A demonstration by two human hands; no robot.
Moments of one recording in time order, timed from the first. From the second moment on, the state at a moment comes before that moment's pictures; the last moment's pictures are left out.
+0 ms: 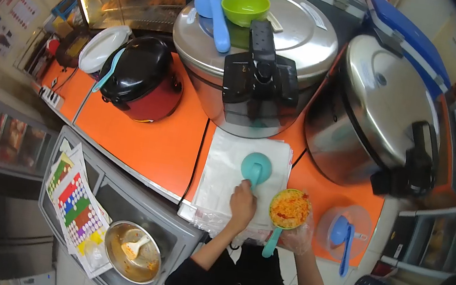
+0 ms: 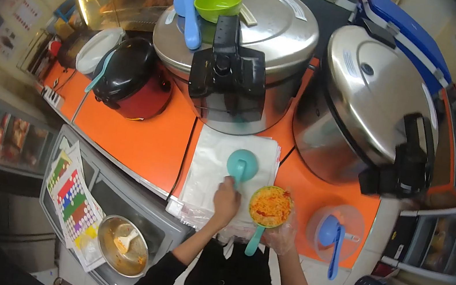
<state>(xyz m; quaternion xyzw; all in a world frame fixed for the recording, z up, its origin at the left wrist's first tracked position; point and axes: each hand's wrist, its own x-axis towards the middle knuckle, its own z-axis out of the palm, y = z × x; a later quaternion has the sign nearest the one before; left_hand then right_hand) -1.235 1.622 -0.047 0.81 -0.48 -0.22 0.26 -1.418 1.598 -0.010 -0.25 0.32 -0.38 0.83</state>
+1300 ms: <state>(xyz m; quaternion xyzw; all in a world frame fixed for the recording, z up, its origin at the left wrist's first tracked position) -1.080 1.826 0.005 0.75 -0.27 -0.12 0.59 -1.307 1.738 0.060 -0.79 0.34 -0.02 0.51</state>
